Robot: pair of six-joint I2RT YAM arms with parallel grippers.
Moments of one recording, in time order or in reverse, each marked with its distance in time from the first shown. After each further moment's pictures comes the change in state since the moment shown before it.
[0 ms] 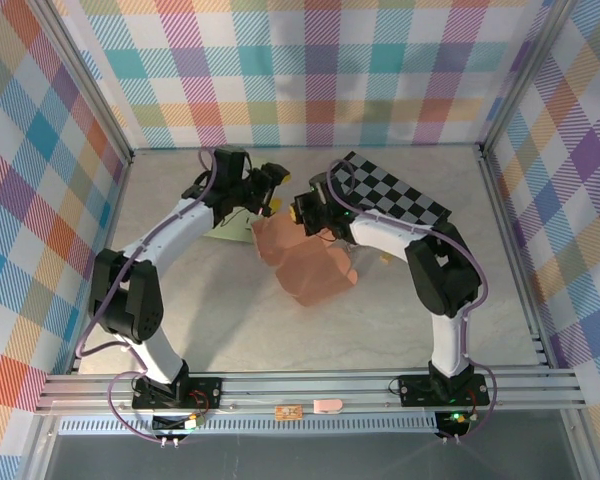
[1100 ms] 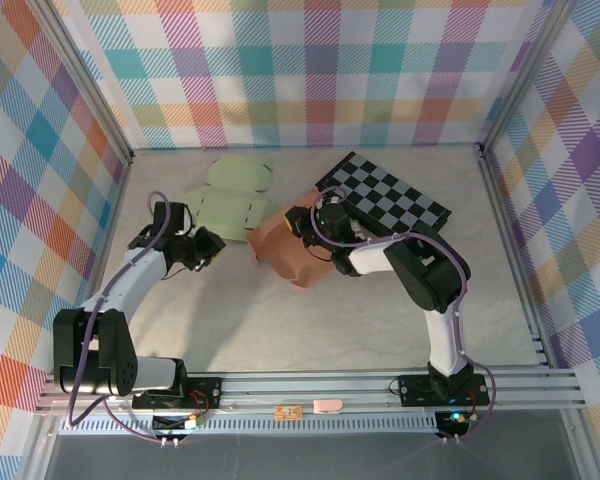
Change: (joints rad) left arm 0.241 -0.278 -0.529 -0.137 -0.036 0.605; right arm 0.019 0.083 -0.279 0.731 -0.058 -0.264
